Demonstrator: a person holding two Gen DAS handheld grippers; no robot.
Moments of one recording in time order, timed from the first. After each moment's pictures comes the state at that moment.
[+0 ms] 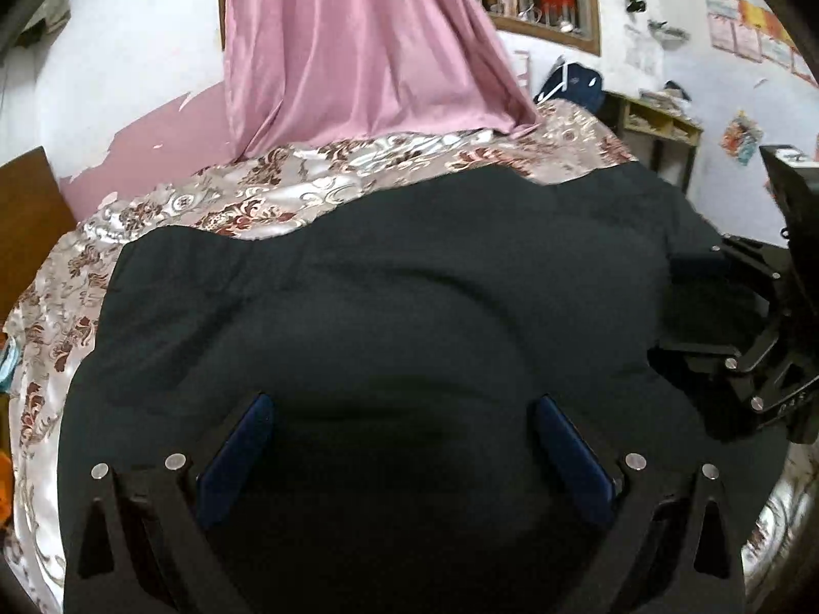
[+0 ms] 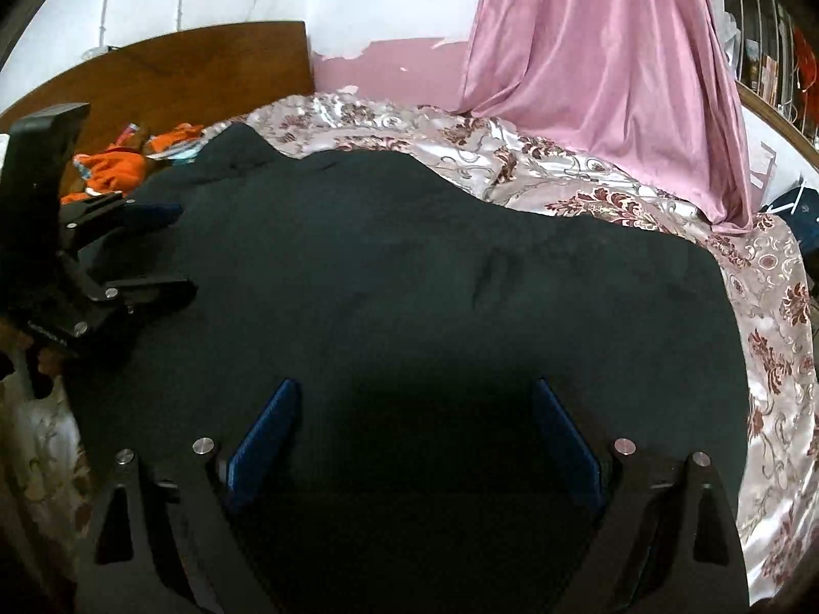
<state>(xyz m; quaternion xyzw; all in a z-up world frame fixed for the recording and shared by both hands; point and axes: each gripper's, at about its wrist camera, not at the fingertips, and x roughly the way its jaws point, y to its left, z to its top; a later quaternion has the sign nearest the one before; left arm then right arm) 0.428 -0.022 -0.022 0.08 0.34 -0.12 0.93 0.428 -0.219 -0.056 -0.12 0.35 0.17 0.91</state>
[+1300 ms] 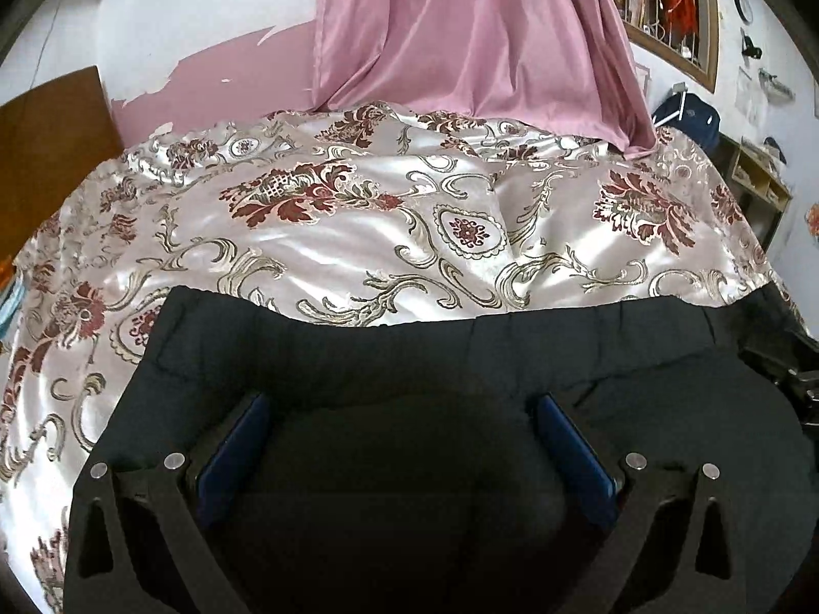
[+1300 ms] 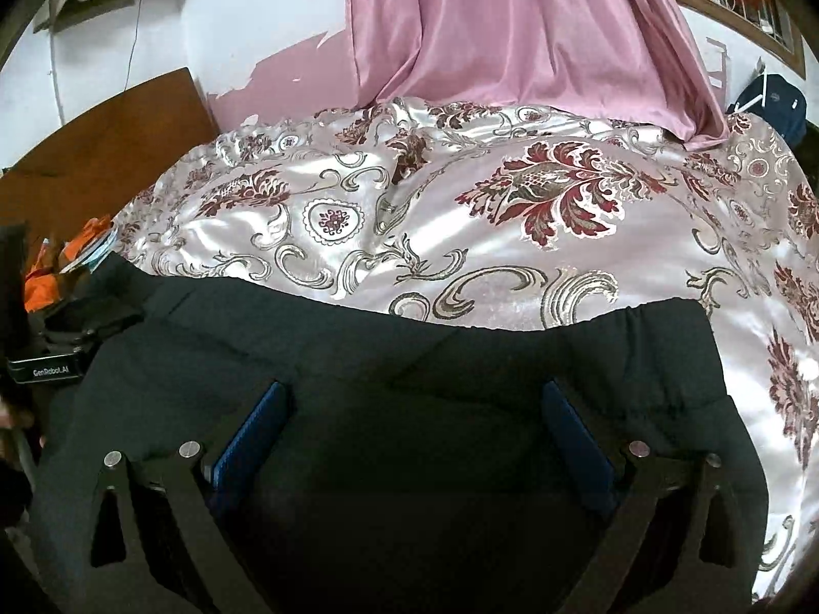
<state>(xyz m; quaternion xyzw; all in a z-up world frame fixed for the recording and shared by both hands) 0.576 0.029 -0.052 0.00 0.38 -0.03 0.93 0.577 -0.252 -0.090 0.02 0.36 0.11 0.92</state>
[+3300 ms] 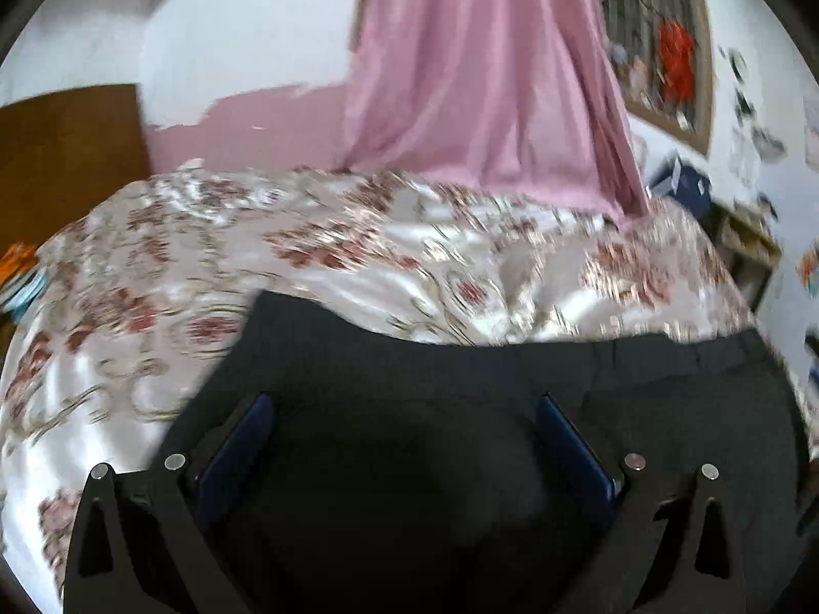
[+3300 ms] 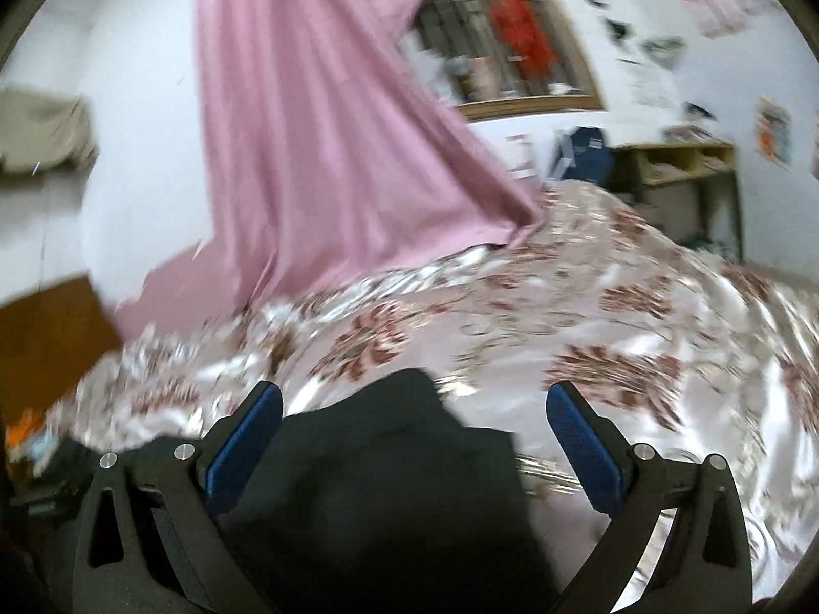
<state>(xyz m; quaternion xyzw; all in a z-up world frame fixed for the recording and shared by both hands) 0.515 0.061 -0.027 -0.06 0.27 -0.01 0.96 0.456 -0.330 -0.056 0.17 0.11 -0.12 0.97</state>
